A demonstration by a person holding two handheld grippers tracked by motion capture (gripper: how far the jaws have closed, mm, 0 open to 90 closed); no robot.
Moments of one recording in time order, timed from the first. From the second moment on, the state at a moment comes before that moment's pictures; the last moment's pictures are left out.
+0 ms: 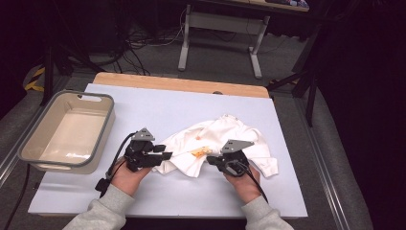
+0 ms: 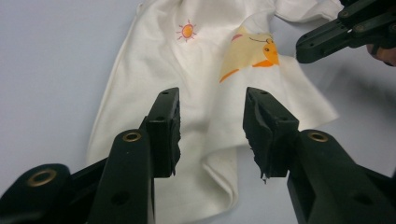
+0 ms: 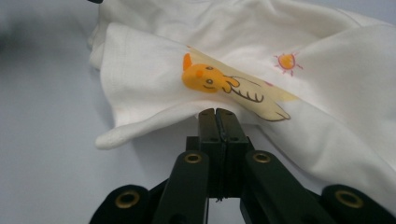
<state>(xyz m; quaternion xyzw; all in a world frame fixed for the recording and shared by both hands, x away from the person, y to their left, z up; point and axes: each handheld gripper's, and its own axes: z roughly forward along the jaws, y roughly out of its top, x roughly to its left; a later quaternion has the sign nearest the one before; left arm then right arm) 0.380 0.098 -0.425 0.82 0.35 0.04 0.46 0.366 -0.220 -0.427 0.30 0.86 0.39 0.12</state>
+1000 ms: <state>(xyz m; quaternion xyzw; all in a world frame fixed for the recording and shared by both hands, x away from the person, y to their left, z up) 0.384 0.086 -0.426 0.83 0.33 0.04 0.45 0.303 -0.347 -0.424 0.42 0.81 0.36 0.16</state>
